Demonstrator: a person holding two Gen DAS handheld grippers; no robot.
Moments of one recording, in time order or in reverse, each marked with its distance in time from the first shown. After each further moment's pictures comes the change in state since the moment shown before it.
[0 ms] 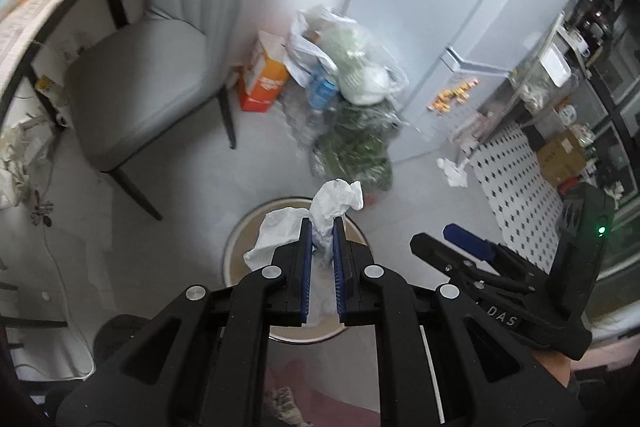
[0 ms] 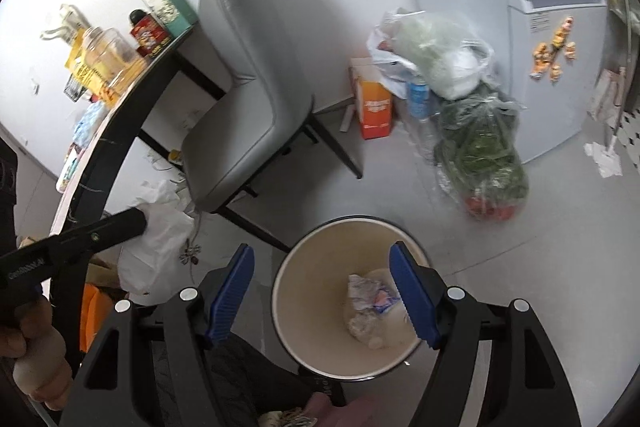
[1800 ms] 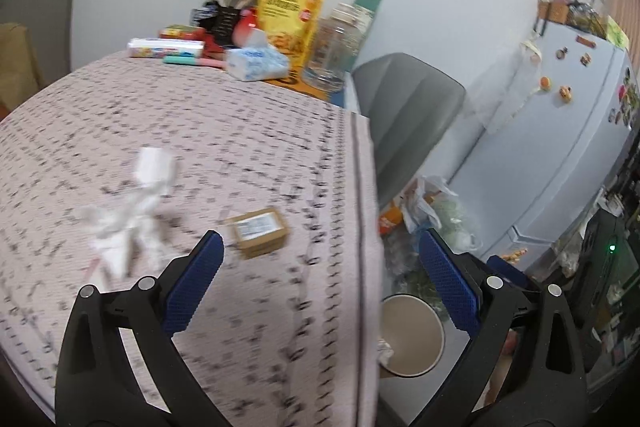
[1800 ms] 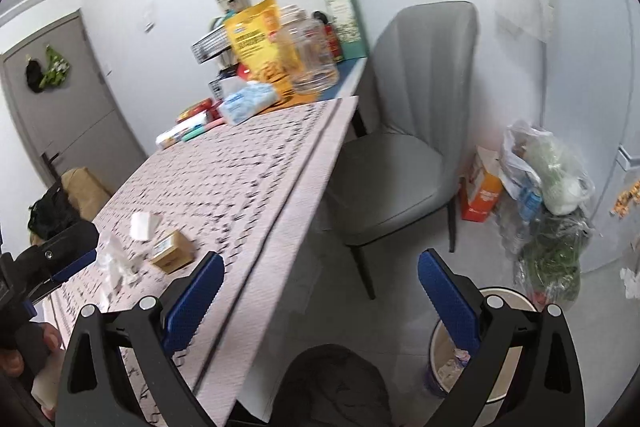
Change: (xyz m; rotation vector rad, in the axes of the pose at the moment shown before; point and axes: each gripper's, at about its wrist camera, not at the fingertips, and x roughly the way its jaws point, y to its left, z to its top) left arm -0.304 0.196 -0.138 -0.369 -0.562 0.269; right arm -0.079 0.316 -0.047 -0.384 -0.164 0.177
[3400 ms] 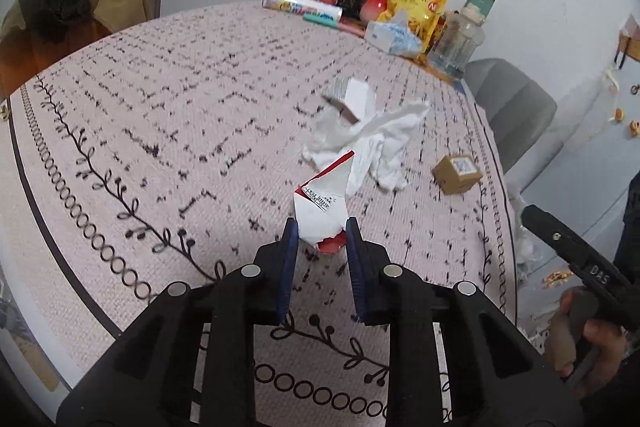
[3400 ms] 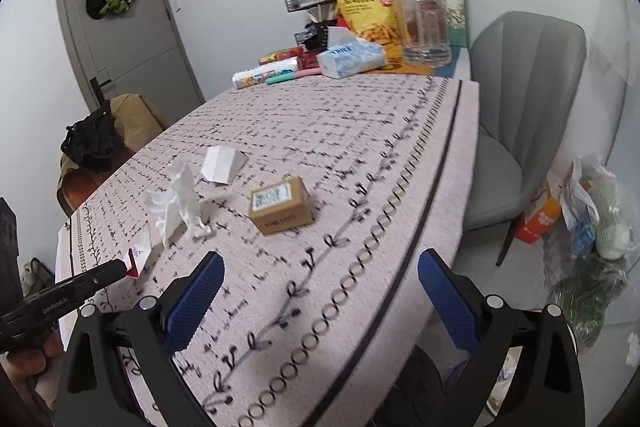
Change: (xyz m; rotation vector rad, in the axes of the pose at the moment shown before) left arm -0.041 0.133 -0.054 -0.172 0.049 0.240; right arm 0.048 0.113 -0.026 -0.223 0.097 0.158
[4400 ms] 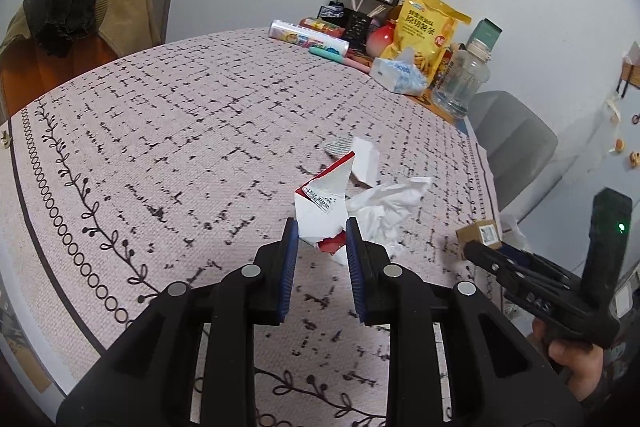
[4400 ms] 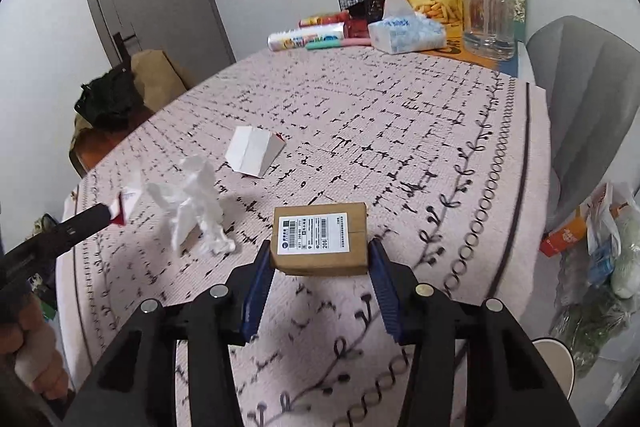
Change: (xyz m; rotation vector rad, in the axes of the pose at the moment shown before) left arm -0.003 0.001 0.040 -0.037 -0.071 -0.008; right arm 0.050 0.031 0.029 -0.106 0.133 0.080
